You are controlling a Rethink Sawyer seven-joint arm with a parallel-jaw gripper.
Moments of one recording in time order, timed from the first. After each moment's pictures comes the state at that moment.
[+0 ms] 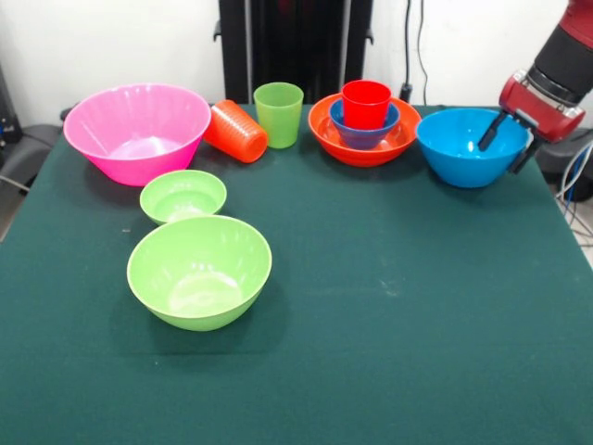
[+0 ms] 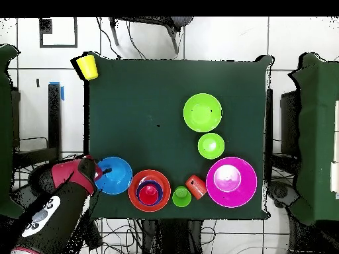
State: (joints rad) arm 0.68 -0.27 -0.48 1.53 0.29 0.54 2.81
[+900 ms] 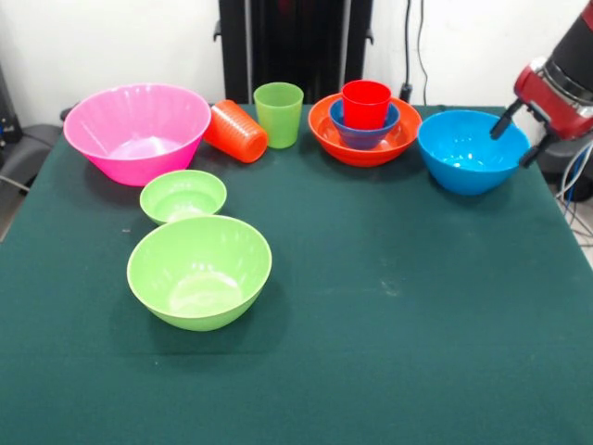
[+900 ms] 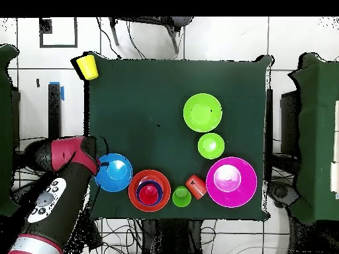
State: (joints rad) arm 0.59 -0.28 -0.50 1.37 0.32 0.82 2.81
